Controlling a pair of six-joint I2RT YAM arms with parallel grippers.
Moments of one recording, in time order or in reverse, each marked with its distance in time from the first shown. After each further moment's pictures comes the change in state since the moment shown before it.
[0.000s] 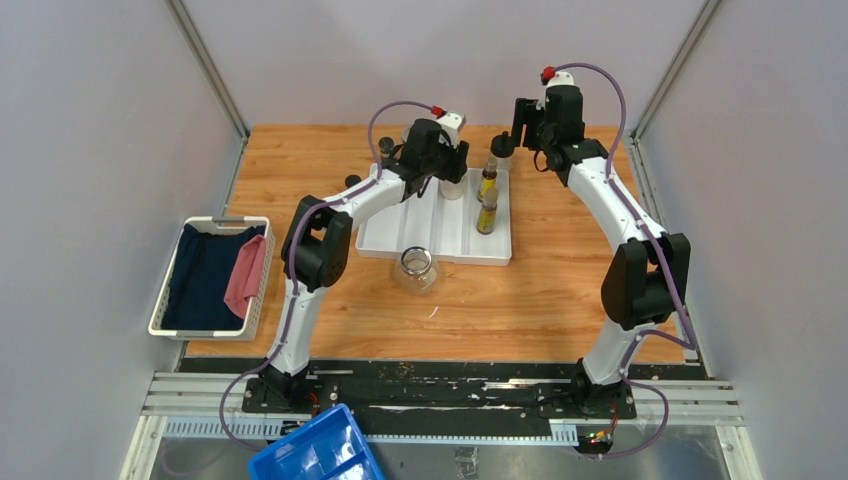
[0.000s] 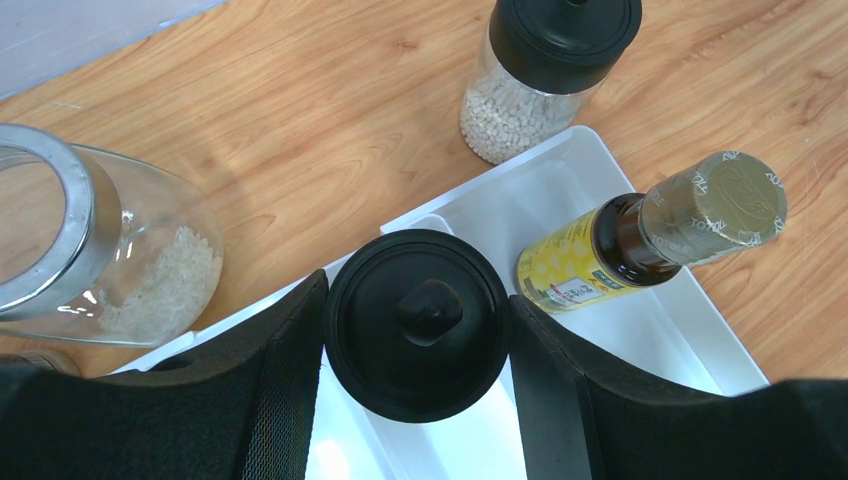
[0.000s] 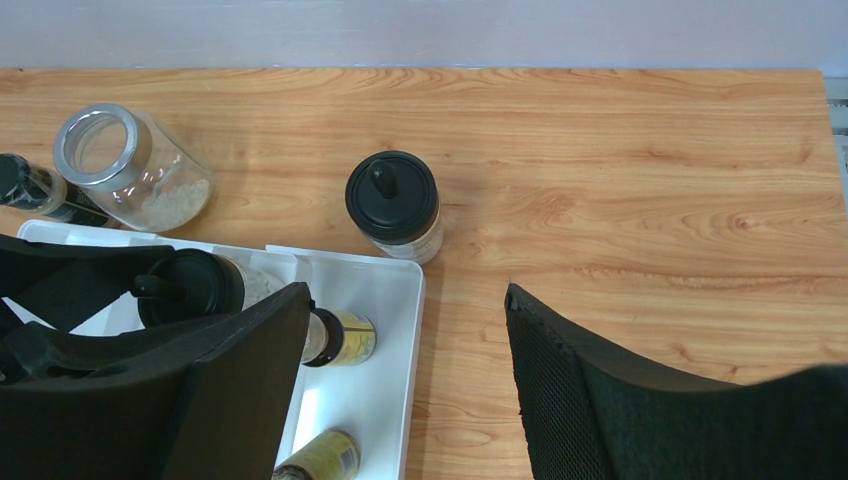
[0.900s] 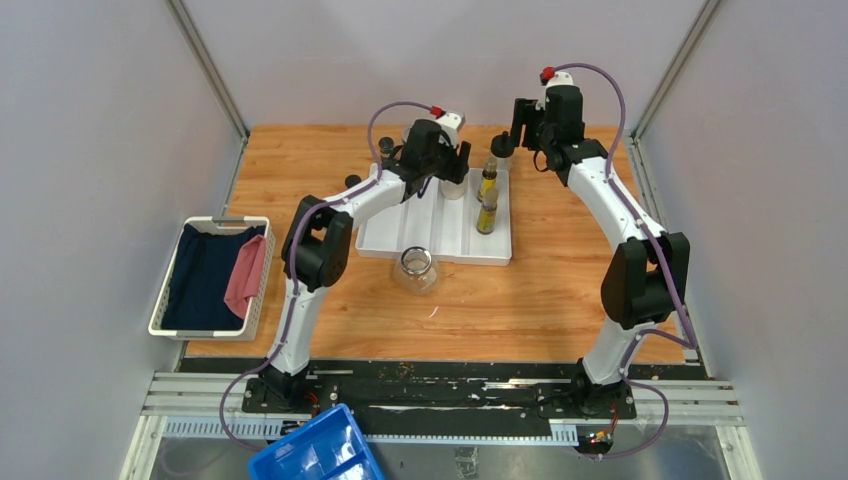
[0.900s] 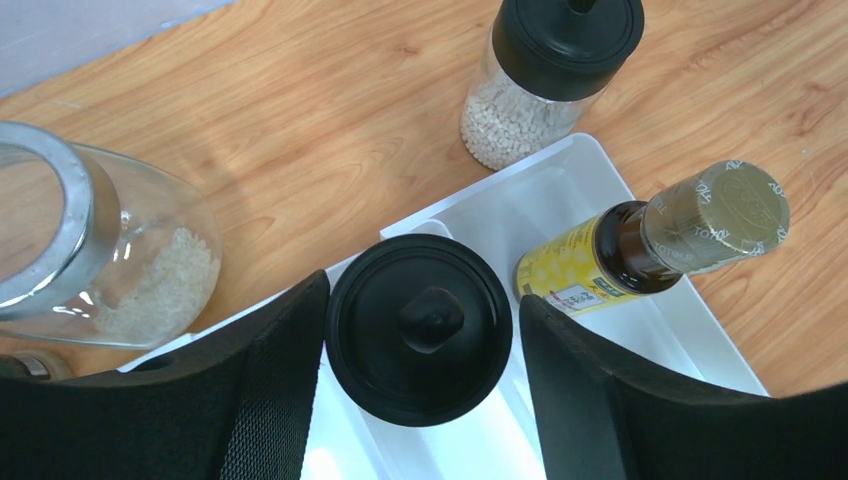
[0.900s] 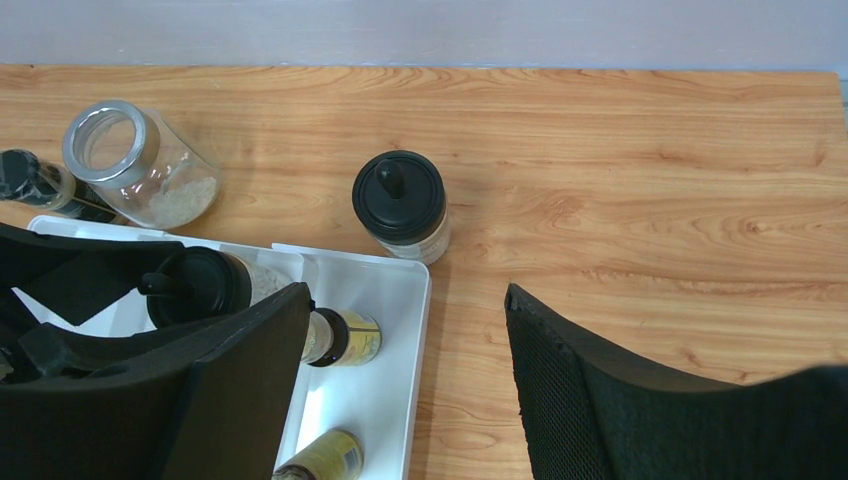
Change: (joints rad) left arm 0.000 0.003 -0.005 0.013 -0.006 -0.011; right arm -0.002 0.004 0.000 0.005 -0.018 0.000
